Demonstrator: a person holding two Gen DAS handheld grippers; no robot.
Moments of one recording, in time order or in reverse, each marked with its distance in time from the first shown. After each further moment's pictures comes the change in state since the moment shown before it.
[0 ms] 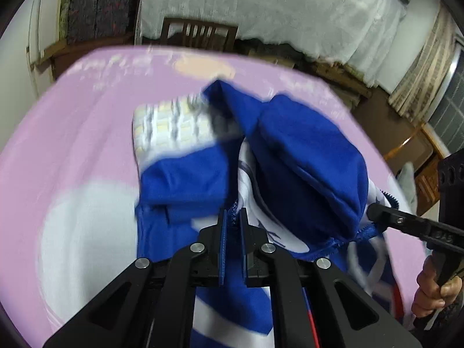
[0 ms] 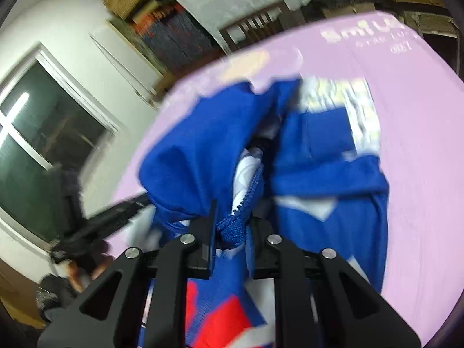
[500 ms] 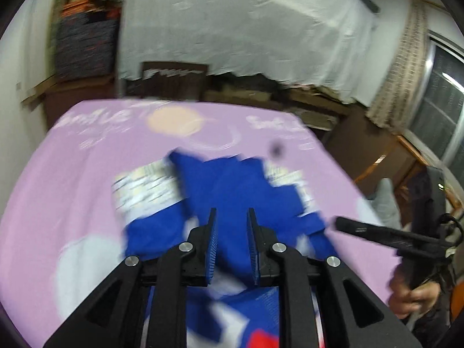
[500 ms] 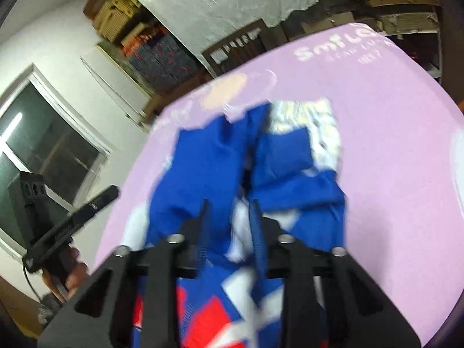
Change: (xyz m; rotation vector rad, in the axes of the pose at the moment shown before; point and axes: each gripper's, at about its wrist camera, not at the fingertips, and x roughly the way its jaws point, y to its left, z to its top) left arm -0.064 -0.064 0.046 0.106 -0.193 -0.085; right arm -0.049 -0.011 0.013 0.061 -0.132 0.022
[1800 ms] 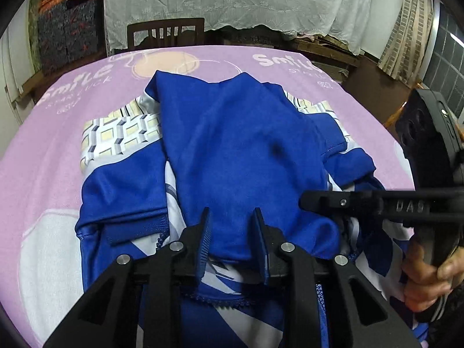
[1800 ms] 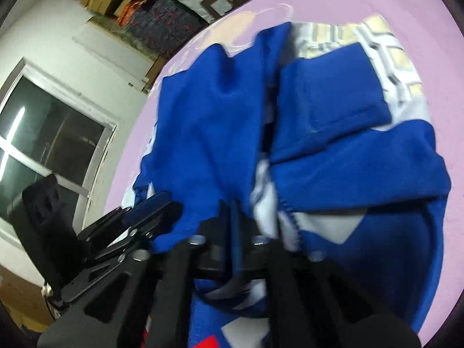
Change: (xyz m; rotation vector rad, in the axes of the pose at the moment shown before) left arm 0.081 0.014 -0.063 0.087 0.188 0.093; right arm 0.122 -0.023 -0.017 0.075 0.237 0.089
